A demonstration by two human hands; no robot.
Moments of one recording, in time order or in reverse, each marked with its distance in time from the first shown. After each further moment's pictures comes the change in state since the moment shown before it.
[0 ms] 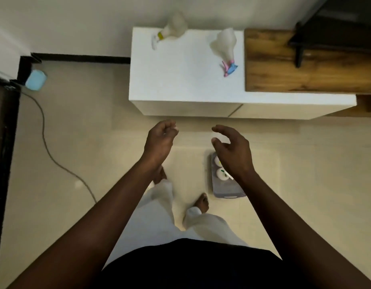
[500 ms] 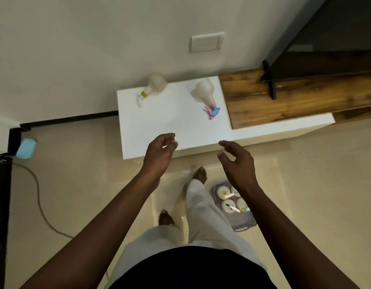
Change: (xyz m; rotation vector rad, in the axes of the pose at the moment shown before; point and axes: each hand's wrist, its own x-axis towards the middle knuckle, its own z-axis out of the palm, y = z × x) left_hand 0.111 0.132 0.009 0.093 -0.148 0.078; right_hand 0.121 -0.041 -0.022 0.118 0.210 0.140
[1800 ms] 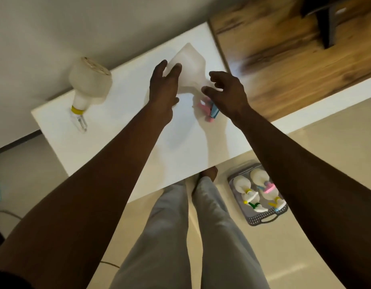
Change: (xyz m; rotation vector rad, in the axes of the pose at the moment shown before) left_hand 0.460 0.015 0.185 0.037 -0.098 -0.231; right_hand 0.427 0.129 0.096 -0.078 -0.048 0.241
